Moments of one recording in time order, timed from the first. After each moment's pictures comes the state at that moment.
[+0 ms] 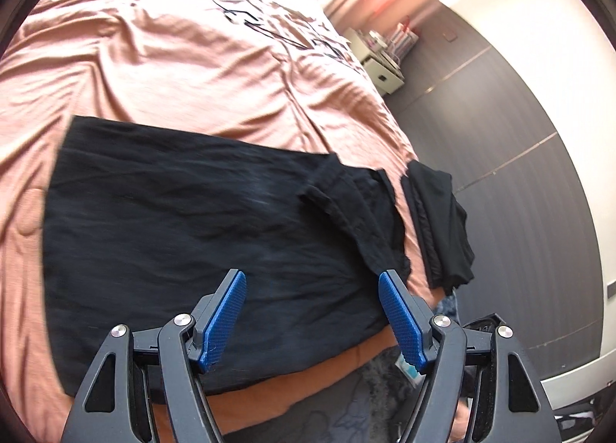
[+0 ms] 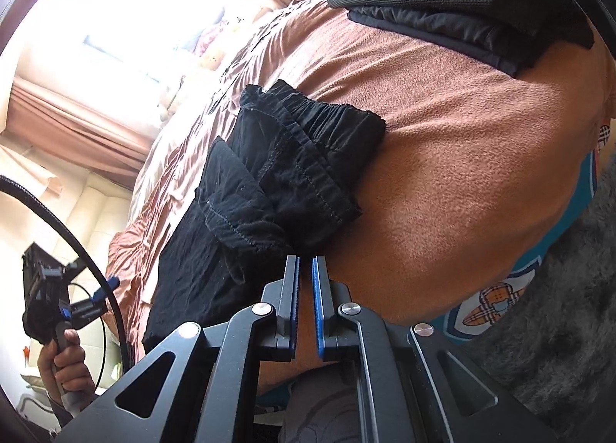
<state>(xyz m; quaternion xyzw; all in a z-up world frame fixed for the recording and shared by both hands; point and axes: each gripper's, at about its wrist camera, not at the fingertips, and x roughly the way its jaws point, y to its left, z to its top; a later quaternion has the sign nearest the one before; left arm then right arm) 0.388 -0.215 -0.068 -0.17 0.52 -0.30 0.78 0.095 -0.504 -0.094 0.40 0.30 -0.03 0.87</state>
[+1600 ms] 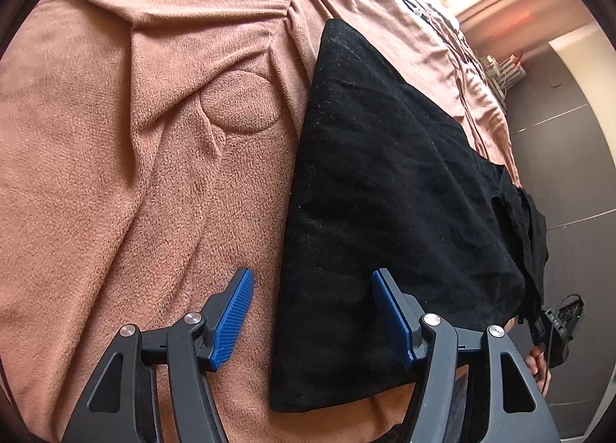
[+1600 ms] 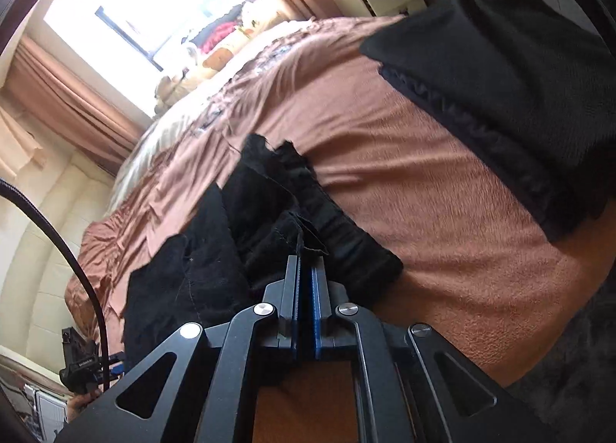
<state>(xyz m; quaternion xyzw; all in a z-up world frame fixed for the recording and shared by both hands) 0.398 -0.057 -0.195 -0.22 0.59 -0.15 0.77 0.168 -0.533 -0.068 0.31 0.32 -0.05 0.89</state>
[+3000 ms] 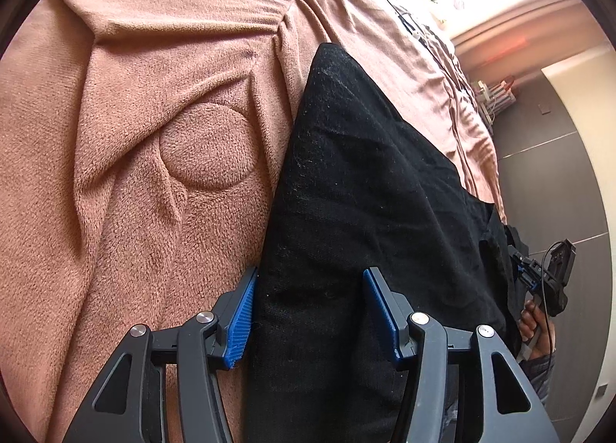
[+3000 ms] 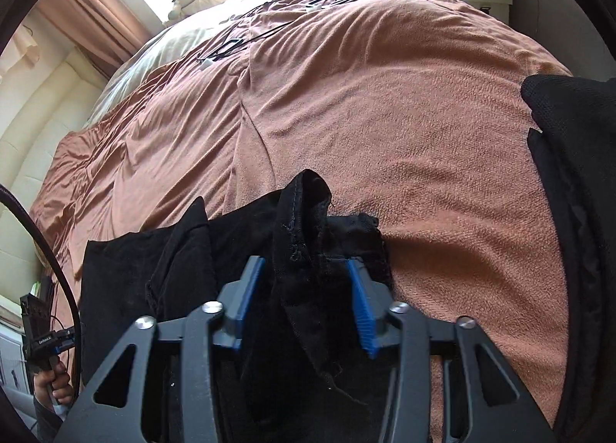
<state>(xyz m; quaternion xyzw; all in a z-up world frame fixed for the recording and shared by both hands) 0.433 -0.063 -0.203 -0.27 0.56 -0.16 0.77 0.384 -0.510 -0.039 0.17 0.43 0.00 0.89</state>
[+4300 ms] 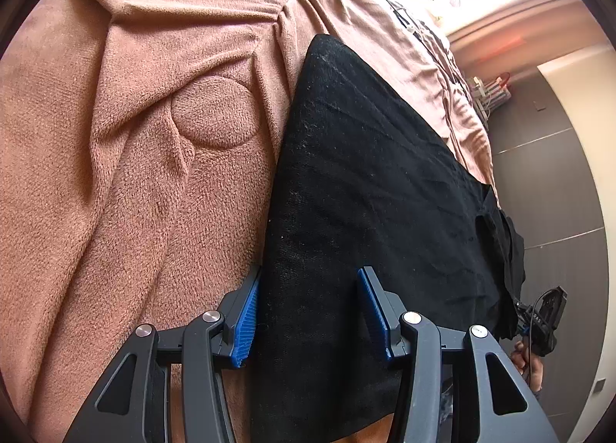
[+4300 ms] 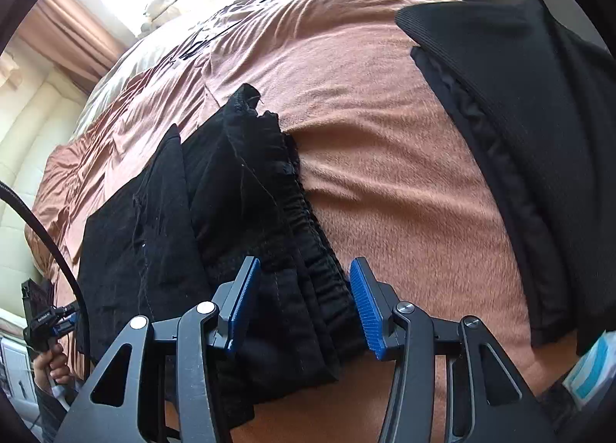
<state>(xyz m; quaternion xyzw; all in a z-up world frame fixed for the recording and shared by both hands) 0.408 -0.061 -0.202 -0.27 0.56 -0.17 0.76 0.275 -0.538 -0.041 0.22 0.43 -0.05 0.87</state>
